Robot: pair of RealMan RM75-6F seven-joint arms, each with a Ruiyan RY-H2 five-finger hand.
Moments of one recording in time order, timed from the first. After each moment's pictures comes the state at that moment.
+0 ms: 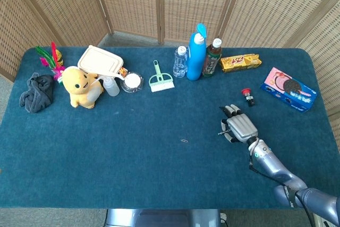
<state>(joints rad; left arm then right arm) 0.05 -0.81 0.02 -1.74 1.54 1.57 -0.22 0.65 -1.47 0.04 -1.17 -1.43 0.88 0.07</state>
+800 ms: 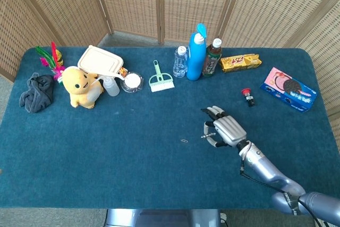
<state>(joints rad) 0.05 -0.80 0.03 -1.74 1.55 1.57 -0.22 0.67 -1.35 0.09 -1.50 -1.46 0.92 0.19</state>
